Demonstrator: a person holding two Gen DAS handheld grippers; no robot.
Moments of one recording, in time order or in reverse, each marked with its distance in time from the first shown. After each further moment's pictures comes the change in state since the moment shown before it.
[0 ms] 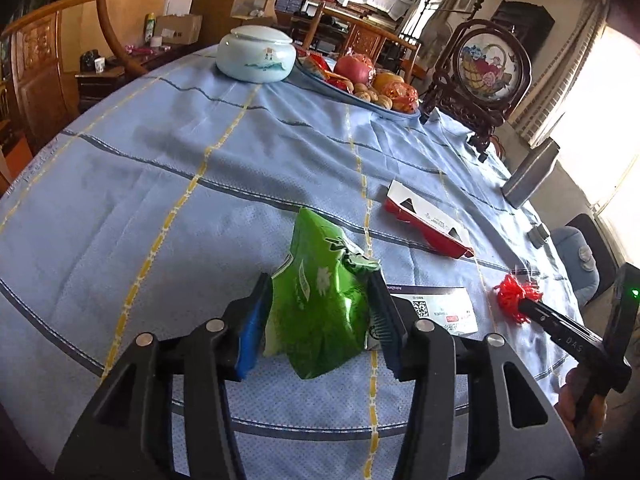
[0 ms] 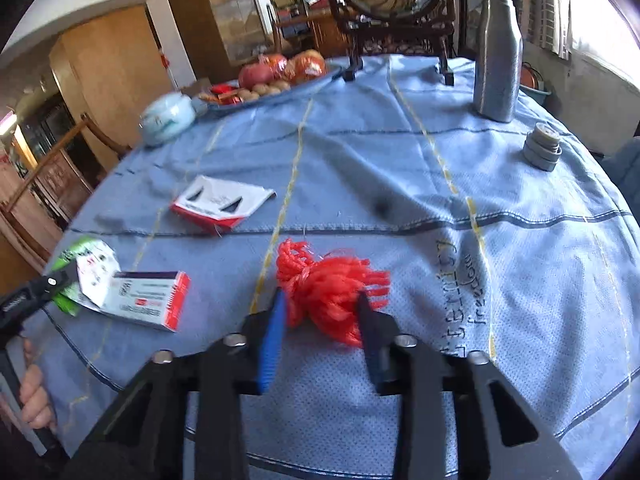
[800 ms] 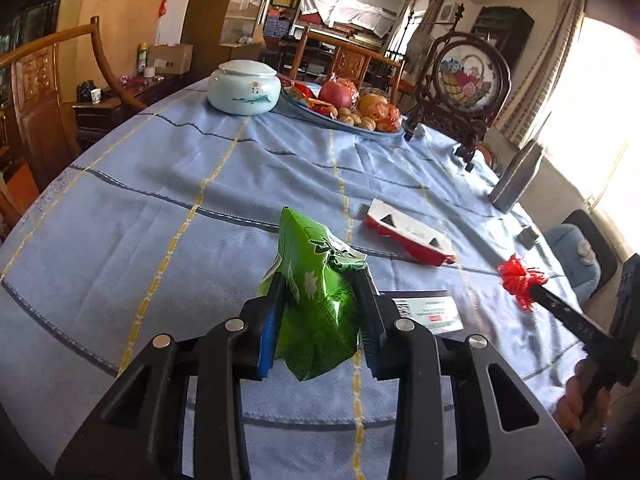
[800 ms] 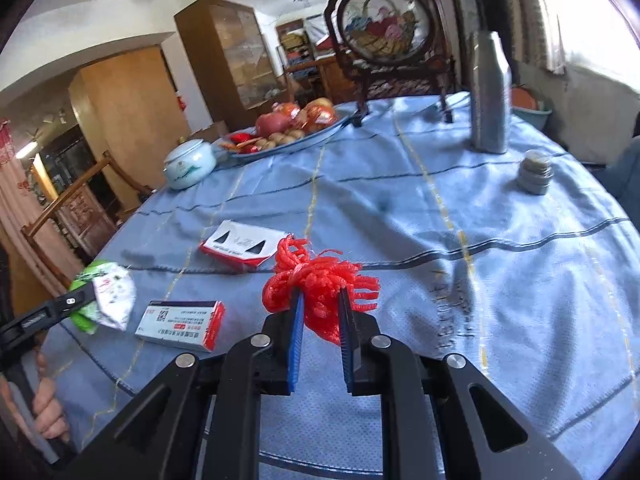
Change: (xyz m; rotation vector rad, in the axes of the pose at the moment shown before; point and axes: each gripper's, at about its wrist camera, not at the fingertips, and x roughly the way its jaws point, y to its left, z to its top) left arm -0.033 -0.017 -0.003 0.063 -0.100 -0.004; right arm -0.031 -0.006 -0.004 0.028 -0.164 0.051
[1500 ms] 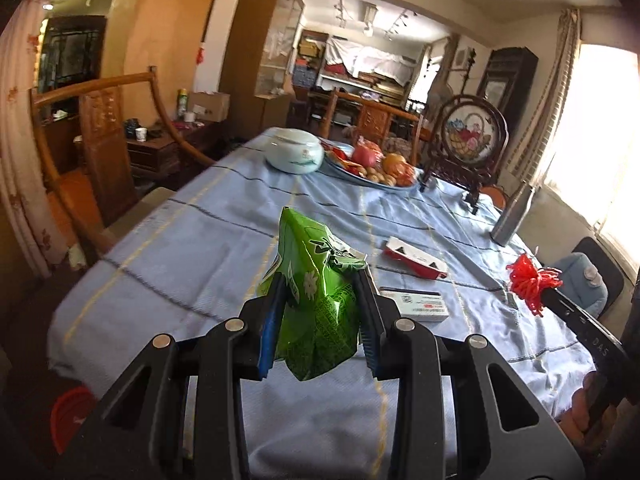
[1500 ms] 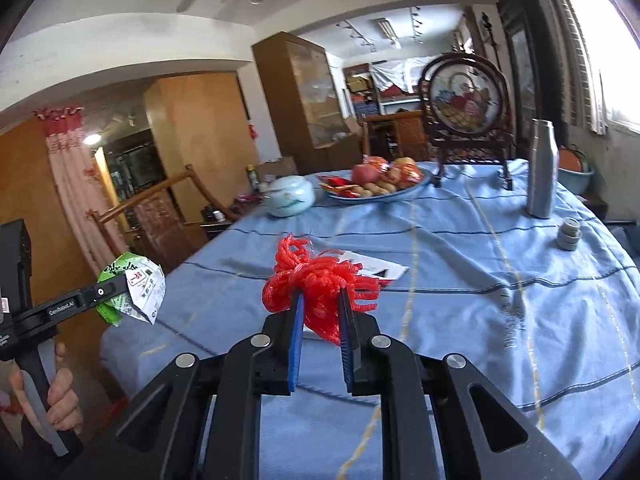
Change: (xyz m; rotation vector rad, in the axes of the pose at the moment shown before) left arm -0.145 0.014 -0.035 -0.012 -0.197 0.131; right arm -0.102 0.088 -0.023 -0.140 -0.159 0.212
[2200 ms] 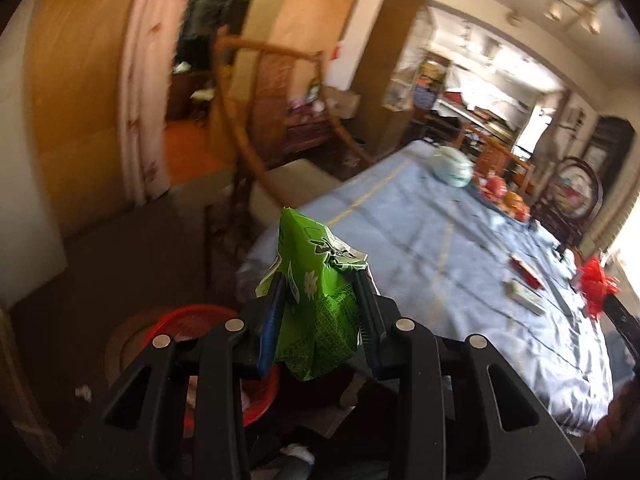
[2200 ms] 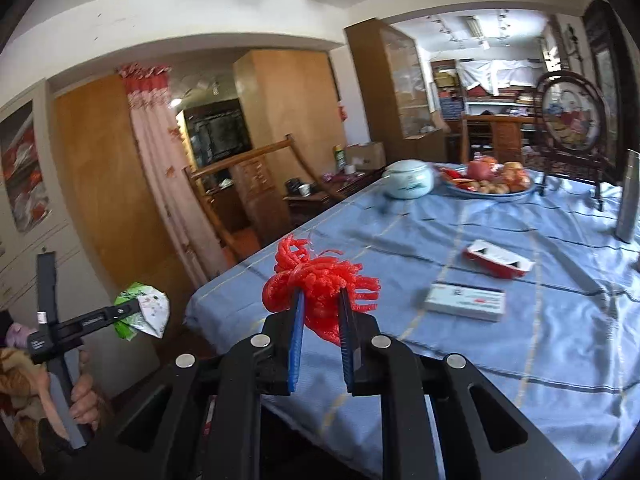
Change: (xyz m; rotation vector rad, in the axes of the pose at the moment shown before) left arm -0.126 0.166 -0.089 -0.321 -0.016 0.320; right arm -0.015 0.138 -0.030 -0.164 0.070 0.271
